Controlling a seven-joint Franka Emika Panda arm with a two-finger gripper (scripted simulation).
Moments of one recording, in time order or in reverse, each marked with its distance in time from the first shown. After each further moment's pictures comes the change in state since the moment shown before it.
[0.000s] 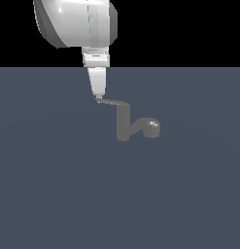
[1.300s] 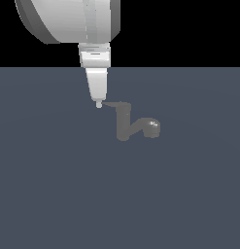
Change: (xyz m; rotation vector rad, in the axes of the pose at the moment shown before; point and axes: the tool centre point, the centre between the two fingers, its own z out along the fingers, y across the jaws) arm -0.003 0.064 -0.002 0.006 -0.003 -0.012
